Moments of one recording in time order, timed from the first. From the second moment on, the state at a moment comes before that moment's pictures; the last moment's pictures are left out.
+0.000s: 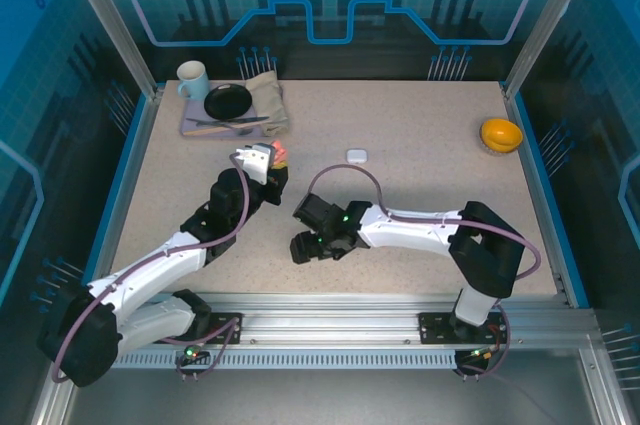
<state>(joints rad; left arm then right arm) -0.53 1.06 0.57 0.23 -0.16 -0.16 1.06 1.71 1.10 -0.54 -0.09 0.79</state>
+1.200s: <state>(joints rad) -0.53 1.08 0.57 0.24 -0.16 -0.16 0.89 1.79 1.07 -0.54 -0.10 0.75</state>
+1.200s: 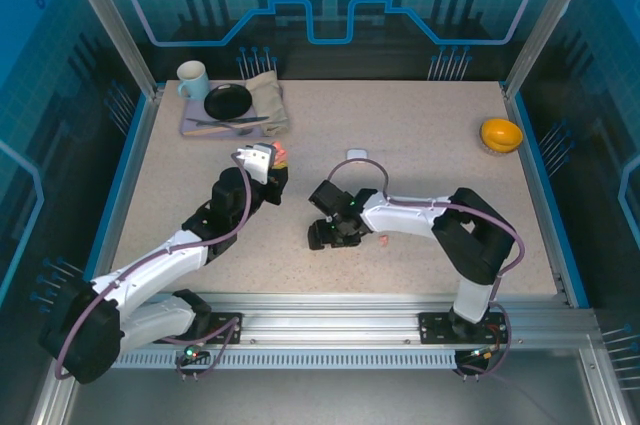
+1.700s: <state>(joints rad) -0.53 1.08 0.57 0.25 -0.16 -0.16 0.88 1.79 1.22 -0.78 0.06 0.76</state>
